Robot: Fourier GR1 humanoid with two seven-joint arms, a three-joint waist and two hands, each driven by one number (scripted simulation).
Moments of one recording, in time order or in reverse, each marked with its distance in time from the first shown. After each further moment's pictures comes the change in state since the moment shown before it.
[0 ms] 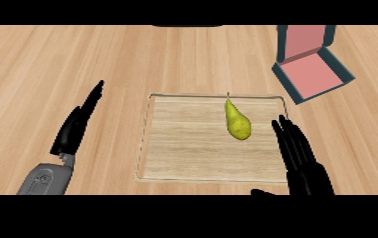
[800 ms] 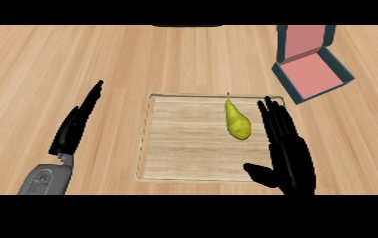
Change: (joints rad) left arm 0.005 -0.041 0.066 -0.008 -0.053 -0.054 -0.008; right arm -0.203 0.005 -0.037 0.220 0.045 -0.064 0.024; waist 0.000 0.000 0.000
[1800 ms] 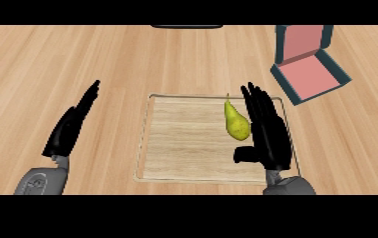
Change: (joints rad) left arm 0.025 -0.023 0.047 -0.076 -0.029 -0.061 0.042; right arm -0.209 -0.012 0.021 0.240 -0.043 -0.070 0.074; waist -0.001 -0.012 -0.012
